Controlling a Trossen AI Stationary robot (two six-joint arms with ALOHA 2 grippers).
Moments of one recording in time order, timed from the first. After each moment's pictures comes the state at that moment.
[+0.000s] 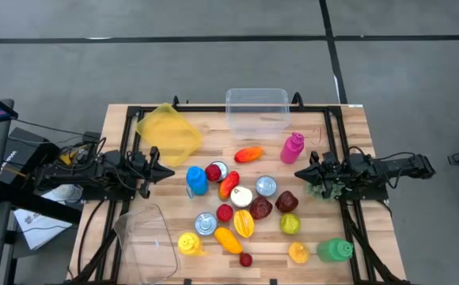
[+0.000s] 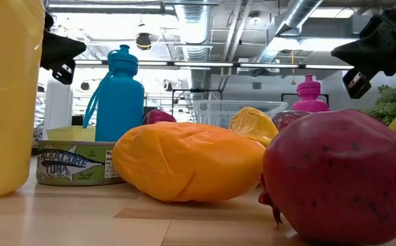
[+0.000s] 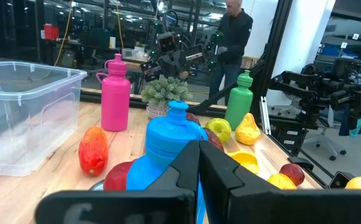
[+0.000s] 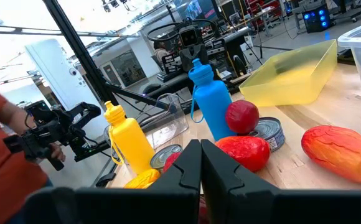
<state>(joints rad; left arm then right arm) 0.05 0.01 0.01 0.05 0.08 -0.15 0.15 0.01 0.01 0.01 0.11 0.45</state>
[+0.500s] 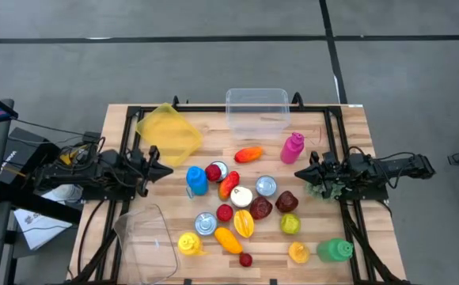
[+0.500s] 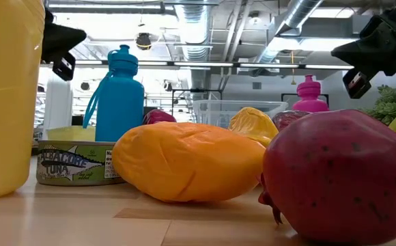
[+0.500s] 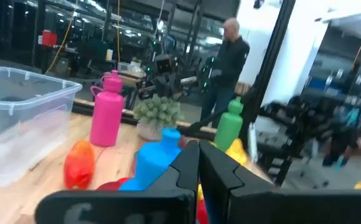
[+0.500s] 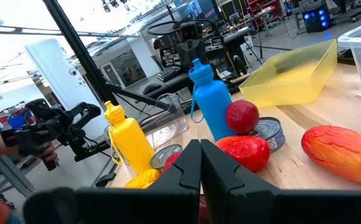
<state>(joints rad) 0.05 0.01 0.01 0.15 0.08 -0.27 0.15 0.01 0.01 0.01 0.11 0.45</state>
